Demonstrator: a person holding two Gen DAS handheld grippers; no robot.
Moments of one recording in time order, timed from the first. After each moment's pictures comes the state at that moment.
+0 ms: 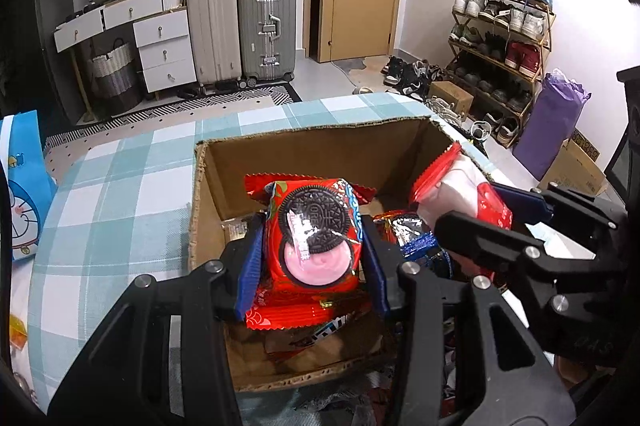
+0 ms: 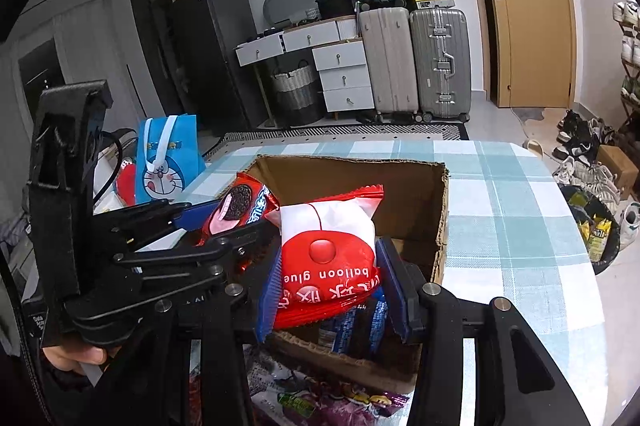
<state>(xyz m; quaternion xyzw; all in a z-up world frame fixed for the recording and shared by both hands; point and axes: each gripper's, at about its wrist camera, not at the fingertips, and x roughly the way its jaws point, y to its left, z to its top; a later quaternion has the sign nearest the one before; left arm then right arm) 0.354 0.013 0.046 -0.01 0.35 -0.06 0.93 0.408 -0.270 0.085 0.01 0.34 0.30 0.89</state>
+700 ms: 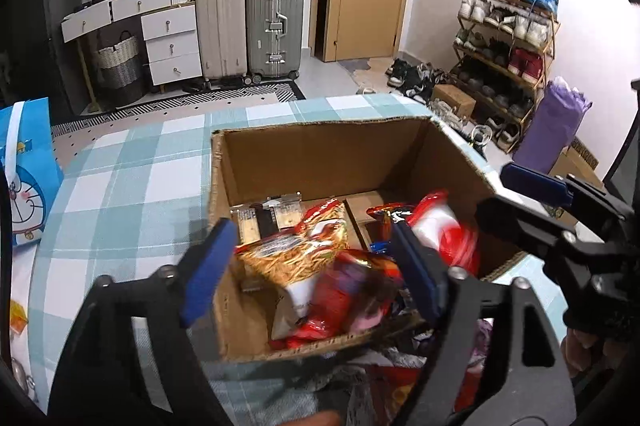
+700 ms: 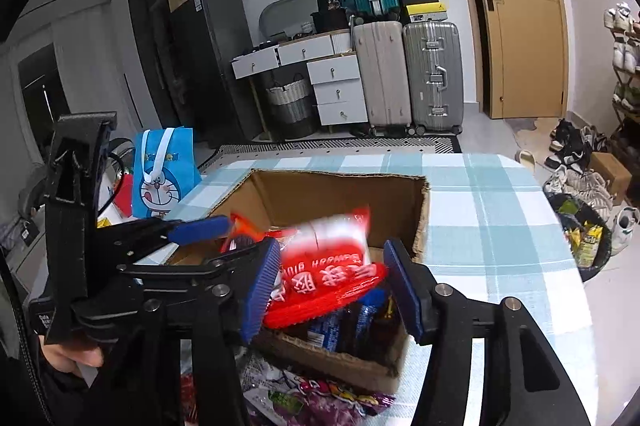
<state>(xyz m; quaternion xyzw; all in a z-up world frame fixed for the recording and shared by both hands) 0.335 0.024 0.055 -0.03 0.35 -0.05 0.94 0.395 -0.291 0.097 0.02 0.31 0.29 0.90</state>
